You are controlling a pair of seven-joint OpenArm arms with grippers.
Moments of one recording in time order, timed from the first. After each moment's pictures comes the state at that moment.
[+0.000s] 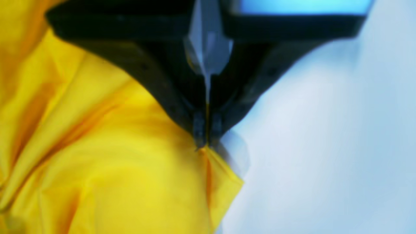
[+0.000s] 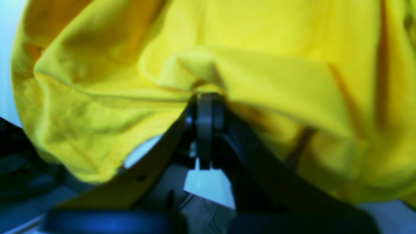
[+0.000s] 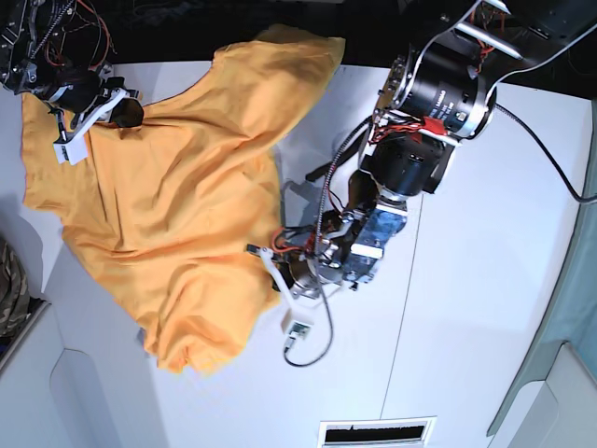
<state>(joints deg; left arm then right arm) -31.0 3.9 16.8 36.9 -9.2 -9.9 19.5 -16.1 11.3 22.3 85.8 37.3 29.3 -59.4</state>
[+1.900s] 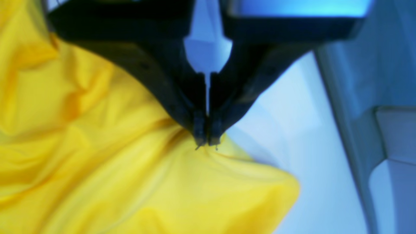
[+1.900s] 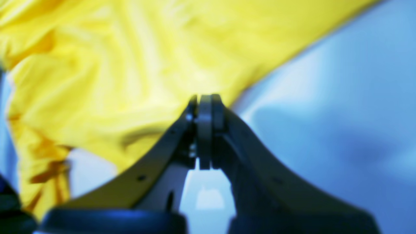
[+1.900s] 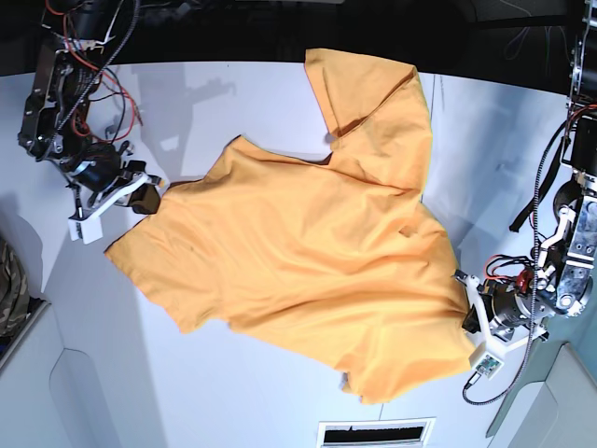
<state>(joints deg) -24.1 -33.4 17.1 70.3 -19.3 -23.7 35.6 0.5 6.0 21.7 78.3 28.8 29.1 -51.4</state>
